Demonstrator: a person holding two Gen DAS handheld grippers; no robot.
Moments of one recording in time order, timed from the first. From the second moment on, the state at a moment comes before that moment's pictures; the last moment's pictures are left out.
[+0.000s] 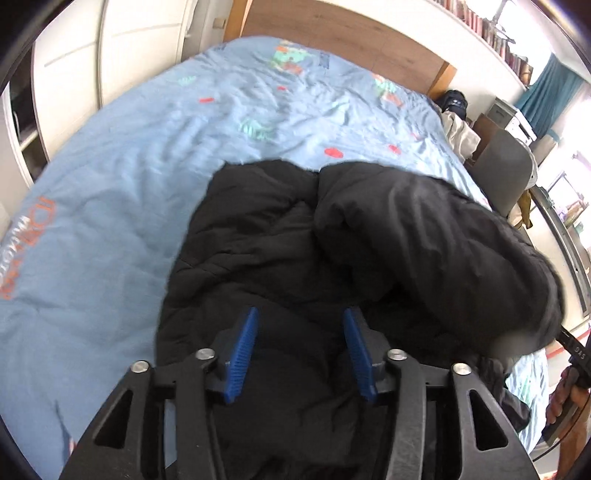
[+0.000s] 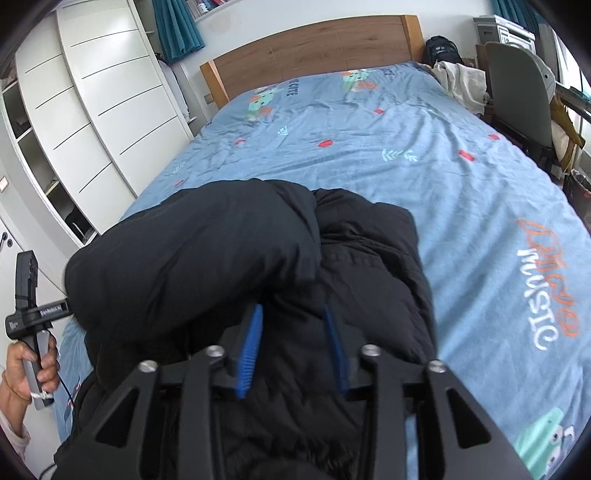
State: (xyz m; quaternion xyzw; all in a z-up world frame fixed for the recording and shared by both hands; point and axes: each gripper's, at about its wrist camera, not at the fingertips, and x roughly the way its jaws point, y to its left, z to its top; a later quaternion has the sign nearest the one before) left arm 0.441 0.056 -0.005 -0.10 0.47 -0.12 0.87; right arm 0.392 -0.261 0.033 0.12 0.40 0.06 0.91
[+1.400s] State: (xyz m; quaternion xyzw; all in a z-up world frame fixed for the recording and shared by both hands) left arm 0.449 -0.048 -0.043 0.02 0.41 -0.18 0.89; right arm 0.442 -0.171 -0.015 -0.04 0.42 0.16 0.89
